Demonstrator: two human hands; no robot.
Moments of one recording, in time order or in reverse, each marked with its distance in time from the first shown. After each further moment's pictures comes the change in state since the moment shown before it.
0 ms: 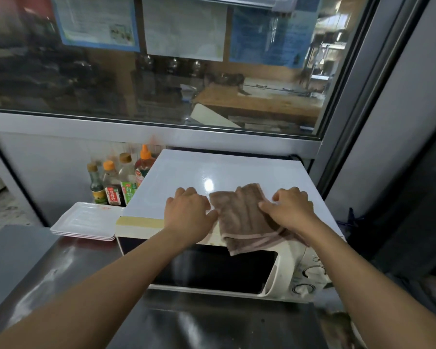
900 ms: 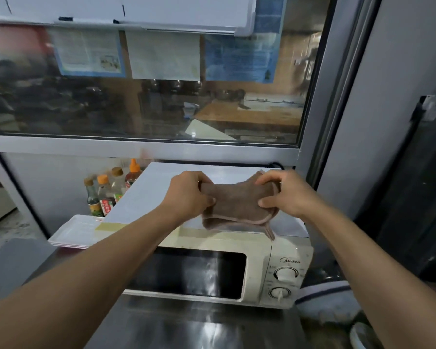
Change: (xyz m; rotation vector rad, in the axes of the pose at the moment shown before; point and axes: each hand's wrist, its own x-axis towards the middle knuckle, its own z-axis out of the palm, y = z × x) left_hand 0.005 0.076 -0.049 -0.447 -0.003 -0.074; right_hand -0.025 0.043 -0.081 0.624 -0.044 -0.359
